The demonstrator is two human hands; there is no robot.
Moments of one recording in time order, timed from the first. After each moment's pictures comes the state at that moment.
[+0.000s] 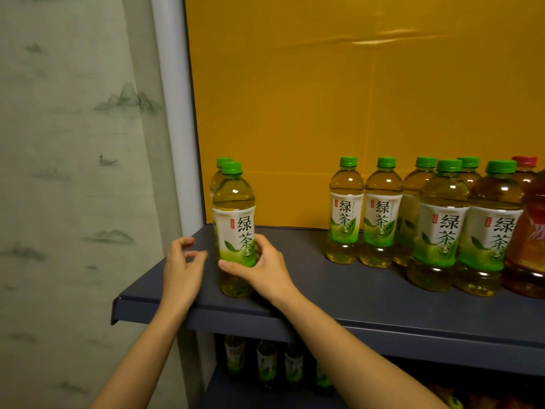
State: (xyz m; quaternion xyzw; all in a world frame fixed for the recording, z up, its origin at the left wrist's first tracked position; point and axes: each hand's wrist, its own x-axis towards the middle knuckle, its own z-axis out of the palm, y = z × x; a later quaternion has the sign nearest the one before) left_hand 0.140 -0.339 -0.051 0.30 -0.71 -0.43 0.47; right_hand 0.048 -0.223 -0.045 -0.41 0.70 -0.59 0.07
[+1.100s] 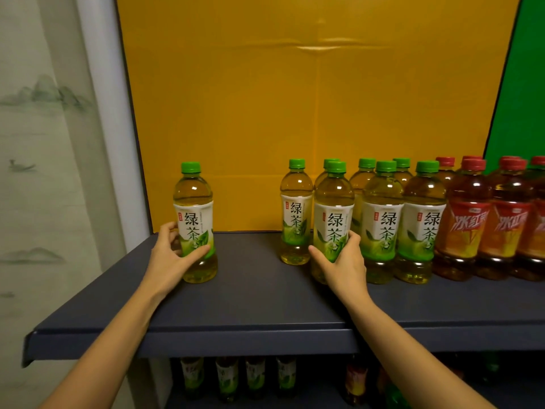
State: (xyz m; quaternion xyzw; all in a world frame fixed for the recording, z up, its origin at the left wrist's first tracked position) left_hand 0.078 -0.335 -0.032 0.12 -0.77 -0.49 0.39; right_hand -0.043 -0.080 -0.044 -0.17 0.79 -0.56 -0.17
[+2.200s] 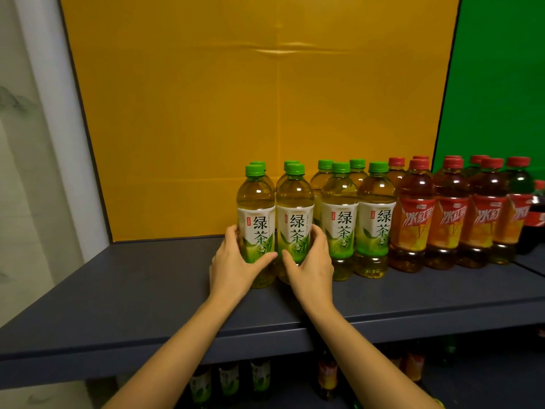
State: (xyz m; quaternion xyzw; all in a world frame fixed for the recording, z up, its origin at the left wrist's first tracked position) left_hand 0.010 -0.196 -0.038 0.11 -0.85 -0.34 0.39; right_hand -0.029 -0.070 -0.045 -0.18 0.78 -0.54 -0.25
